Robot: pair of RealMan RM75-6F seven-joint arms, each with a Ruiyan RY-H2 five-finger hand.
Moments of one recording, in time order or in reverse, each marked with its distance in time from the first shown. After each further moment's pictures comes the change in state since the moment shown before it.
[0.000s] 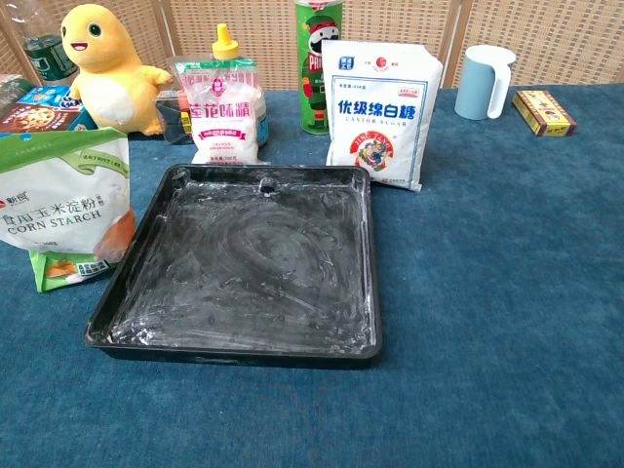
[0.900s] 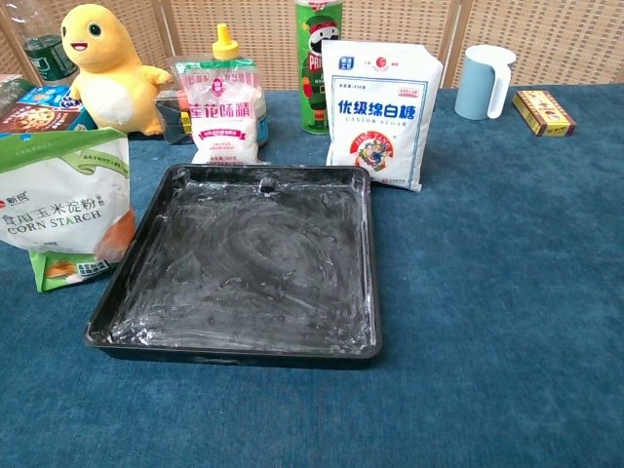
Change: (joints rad) left arm -0.119 -0.356 -0.036 0.353 -0.037 -0.178 -0.154; right arm 0.000 0.052 -0.005 -0.024 0.009 -0.058 0.090
